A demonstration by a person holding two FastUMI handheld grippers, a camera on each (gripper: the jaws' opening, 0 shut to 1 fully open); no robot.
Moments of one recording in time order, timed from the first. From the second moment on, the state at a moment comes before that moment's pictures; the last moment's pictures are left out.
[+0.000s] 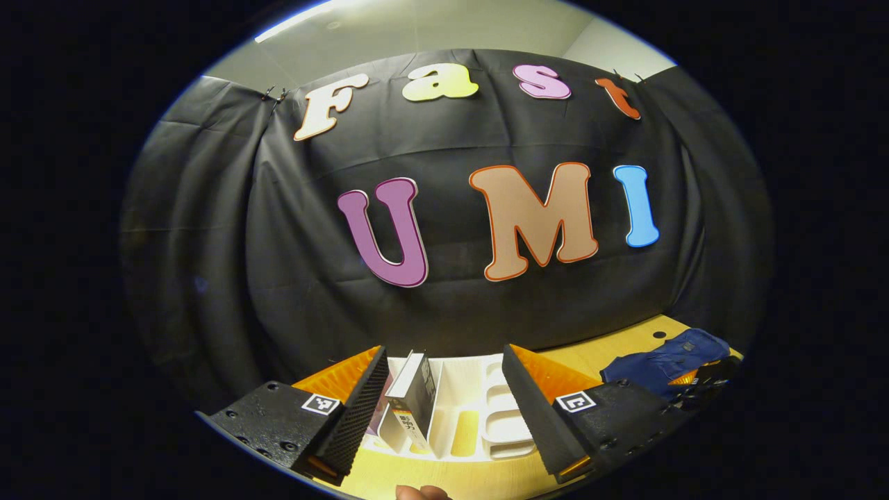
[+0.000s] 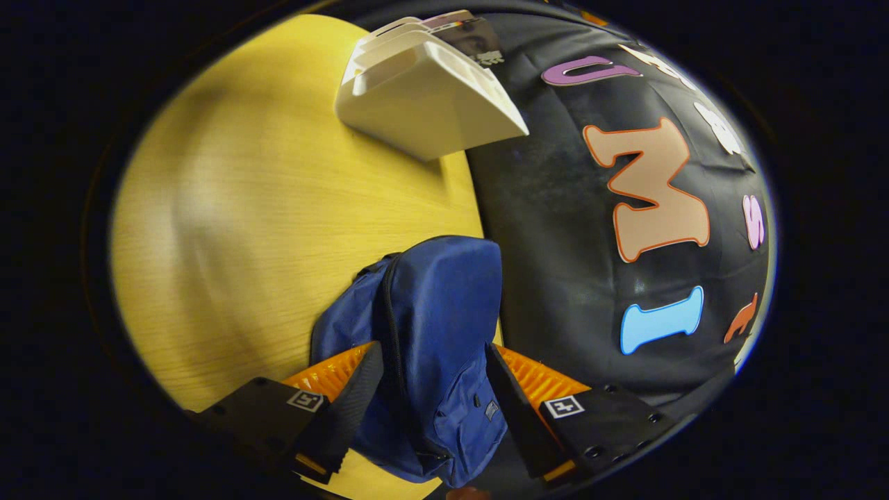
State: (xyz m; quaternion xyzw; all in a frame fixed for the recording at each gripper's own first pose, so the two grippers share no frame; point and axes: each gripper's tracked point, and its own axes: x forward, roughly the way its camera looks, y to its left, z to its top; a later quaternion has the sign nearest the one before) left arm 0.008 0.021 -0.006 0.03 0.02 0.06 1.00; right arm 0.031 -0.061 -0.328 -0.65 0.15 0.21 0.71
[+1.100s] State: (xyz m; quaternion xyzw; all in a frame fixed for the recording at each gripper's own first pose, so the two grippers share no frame) left arm 0.006 0.026 -0.004 0.05 0.03 0.07 1.00; right arm 0.039 -0.072 -0.345 -0.63 0.25 0.23 0.70
